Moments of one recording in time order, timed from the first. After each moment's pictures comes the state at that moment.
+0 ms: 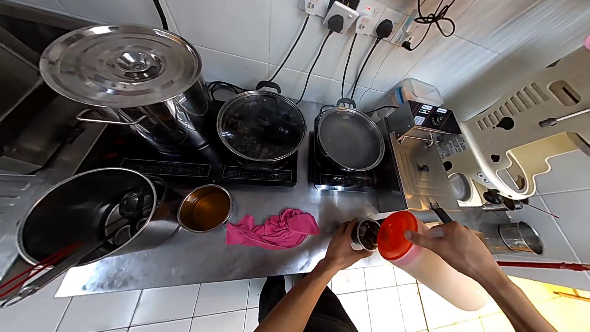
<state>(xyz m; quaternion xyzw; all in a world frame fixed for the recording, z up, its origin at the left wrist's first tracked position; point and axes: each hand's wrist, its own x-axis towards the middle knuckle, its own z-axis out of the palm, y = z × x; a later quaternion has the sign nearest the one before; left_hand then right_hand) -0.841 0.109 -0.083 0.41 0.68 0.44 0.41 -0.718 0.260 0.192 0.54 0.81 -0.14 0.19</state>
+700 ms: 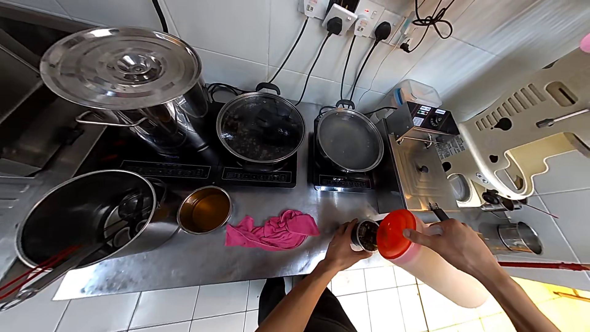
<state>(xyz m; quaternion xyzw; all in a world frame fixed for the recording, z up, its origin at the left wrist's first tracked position) -0.842 0.110 -0.084 0.41 0.68 0.44 0.42 -0.727 0.260 0.200 0.55 0.80 -0.13 0.20</state>
